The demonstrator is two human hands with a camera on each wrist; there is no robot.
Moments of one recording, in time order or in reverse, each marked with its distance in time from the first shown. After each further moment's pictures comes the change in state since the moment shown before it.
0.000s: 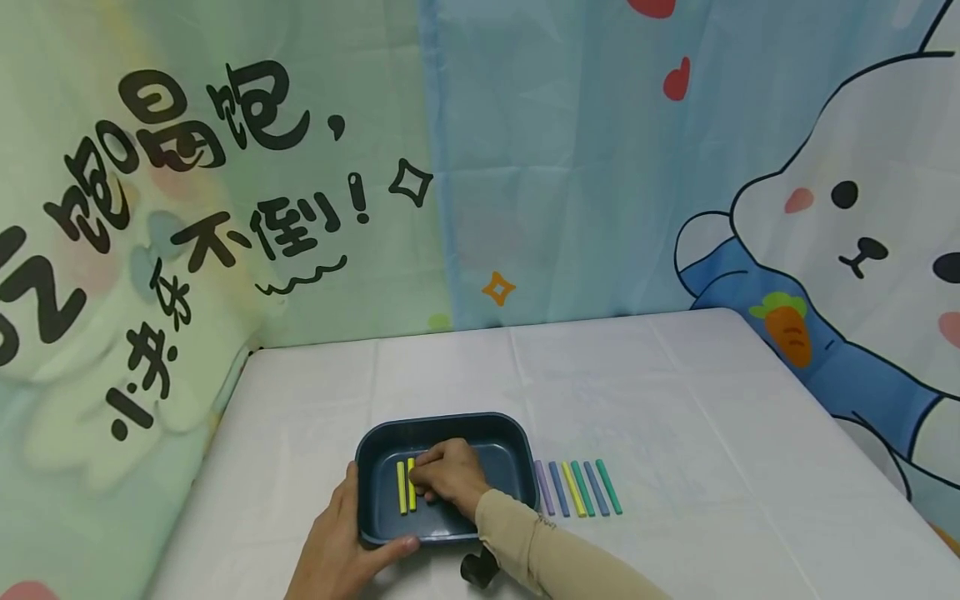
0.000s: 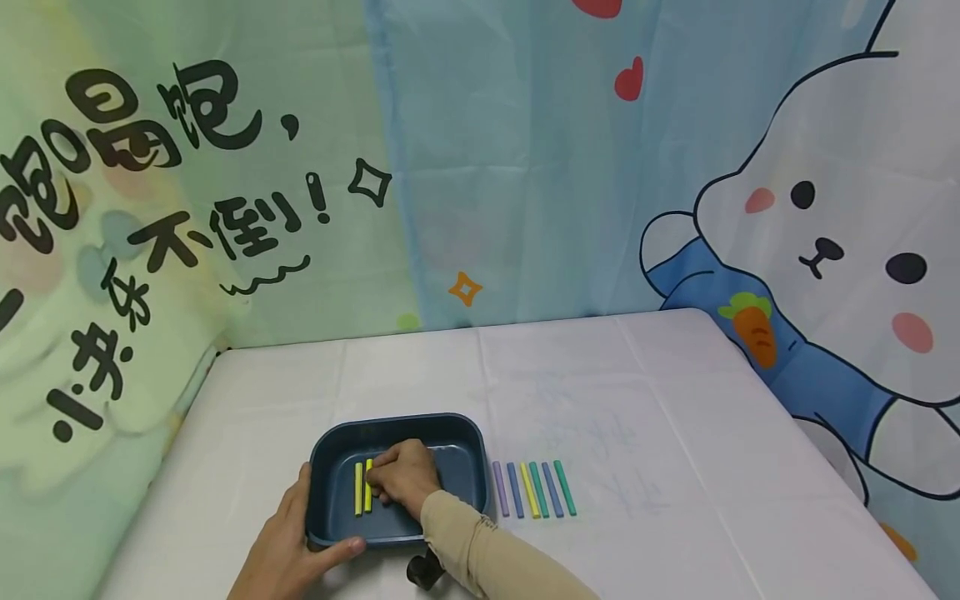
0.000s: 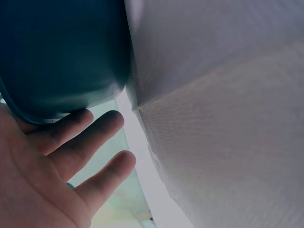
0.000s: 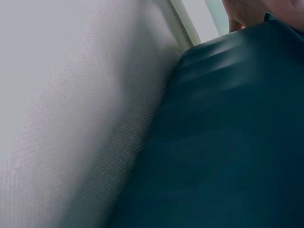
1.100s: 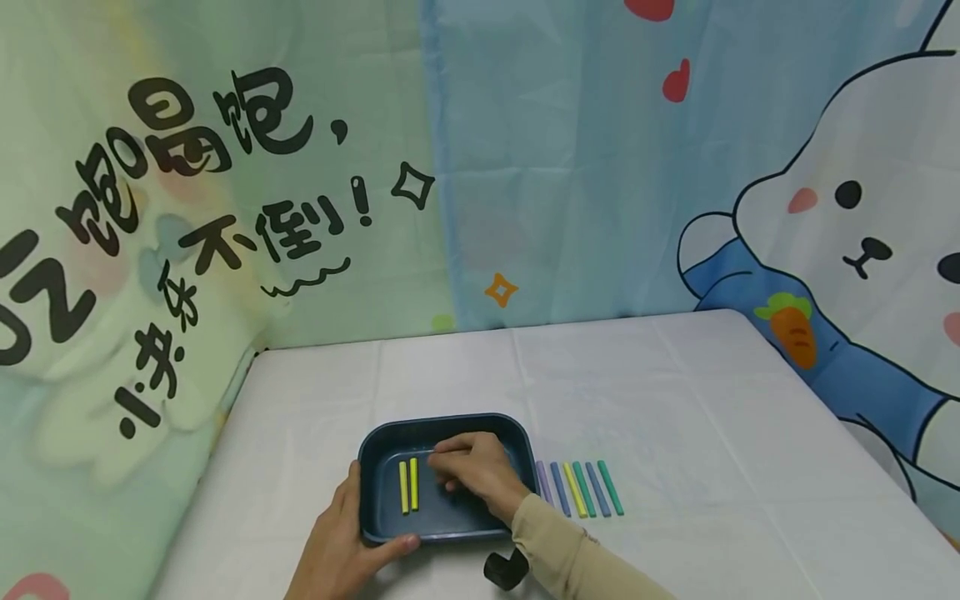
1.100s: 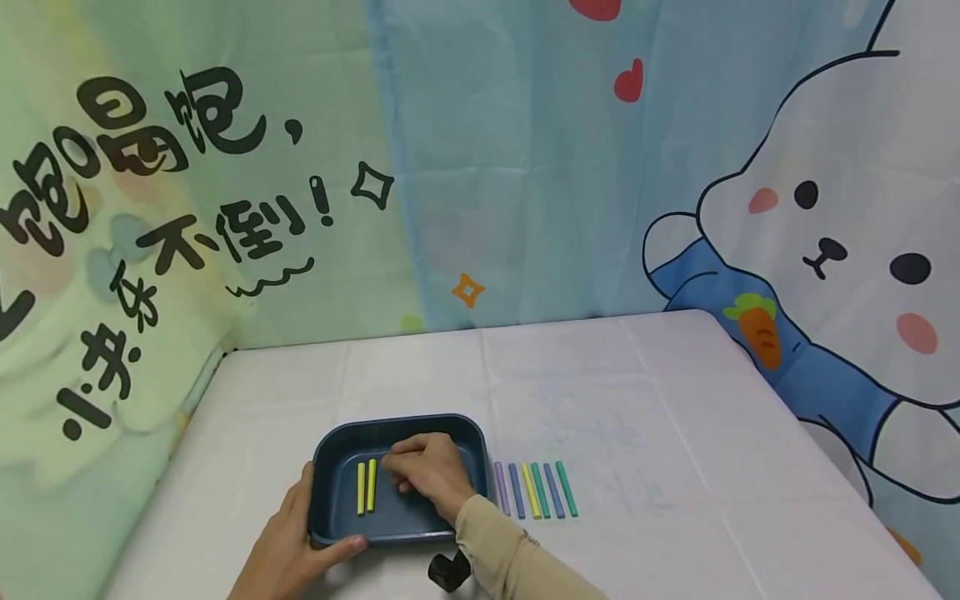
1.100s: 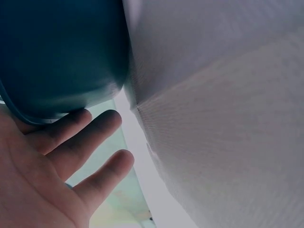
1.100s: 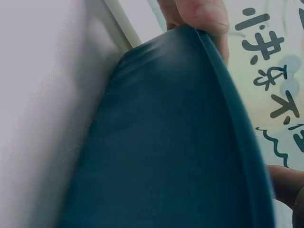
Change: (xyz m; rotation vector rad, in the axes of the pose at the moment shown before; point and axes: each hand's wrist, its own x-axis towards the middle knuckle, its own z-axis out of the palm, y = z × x) left_hand 0.001 -0.001 -0.001 -0.006 0.010 0.028; right_hand -0.011 -0.006 -0.037 0.110 -0.032 -0.030
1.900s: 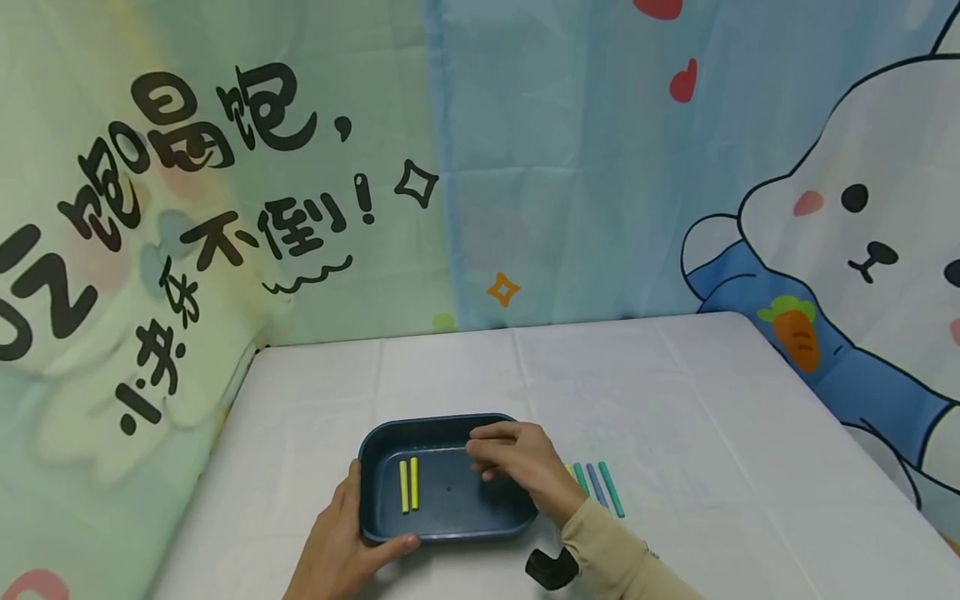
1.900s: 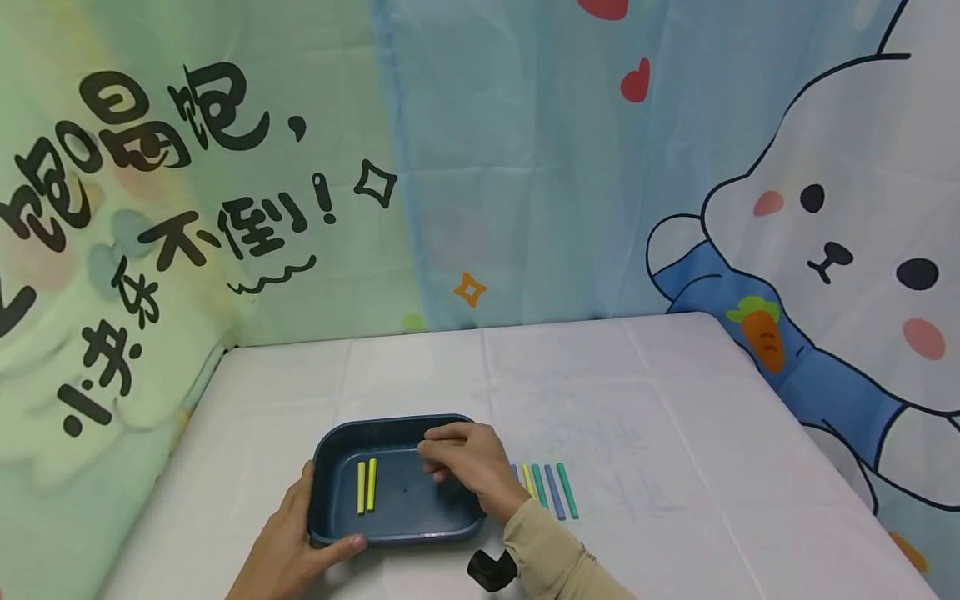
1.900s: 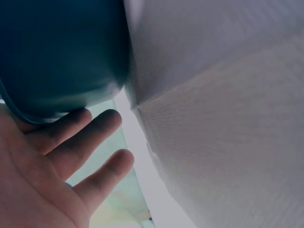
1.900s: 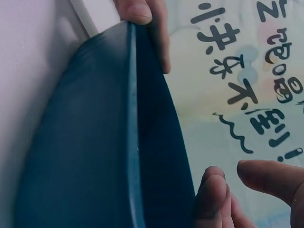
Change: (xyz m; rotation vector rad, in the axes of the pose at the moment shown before) left_hand 0.001 0.001 0.002 0.000 0.005 -0.033; right_hand -0.017 -0.013 -0.050 0.077 -0.017 -0.020
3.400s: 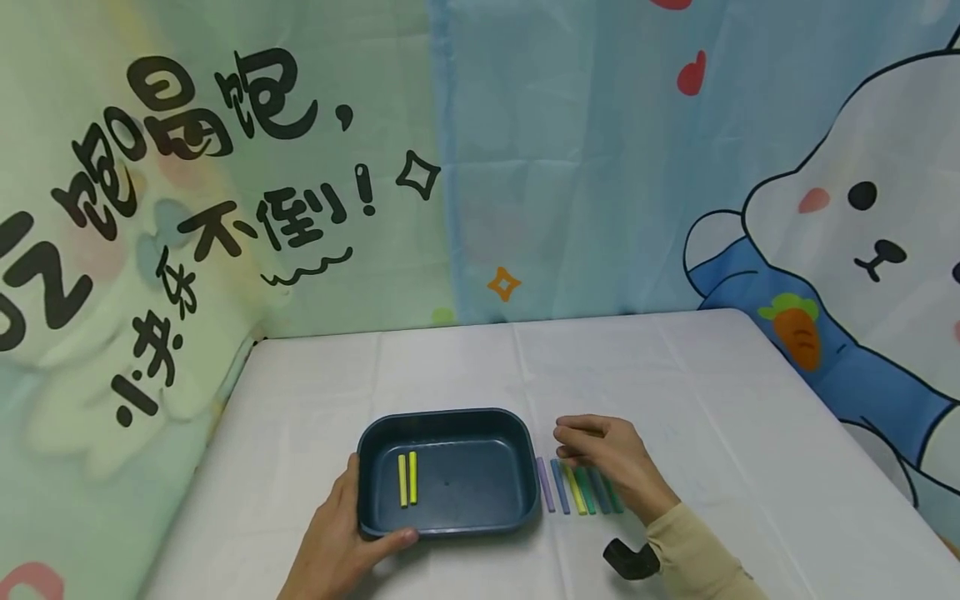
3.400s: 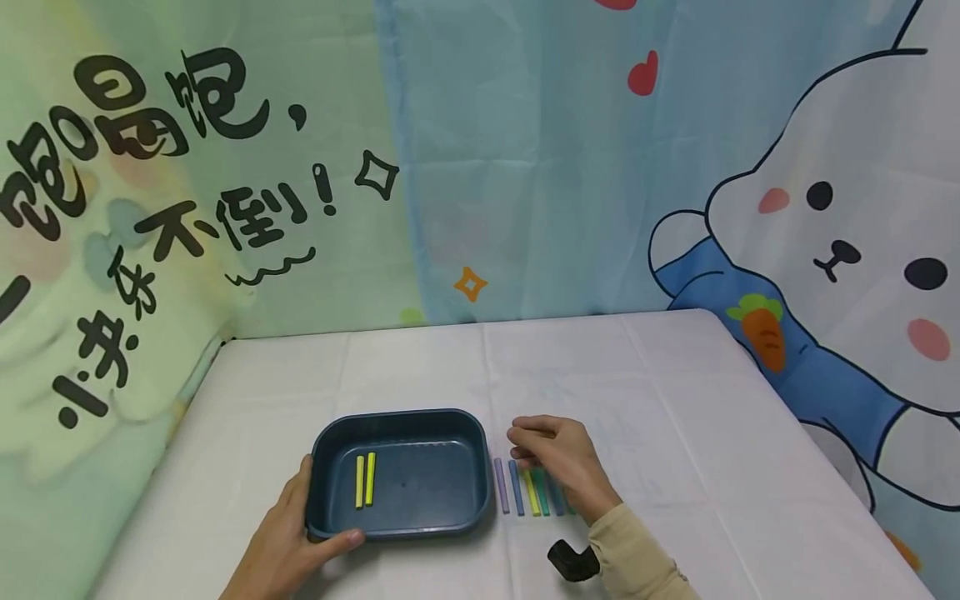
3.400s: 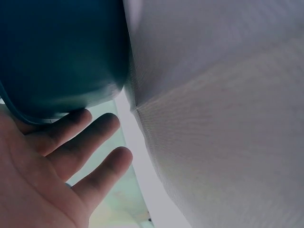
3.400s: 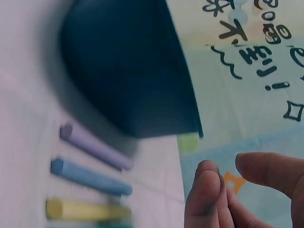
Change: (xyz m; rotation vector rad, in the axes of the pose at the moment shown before) left_hand -0.002 -0.004 0.000 -0.027 0.023 0.016; right_hand -0.016 0.013 -0.090 -0.094 0.186 0.078
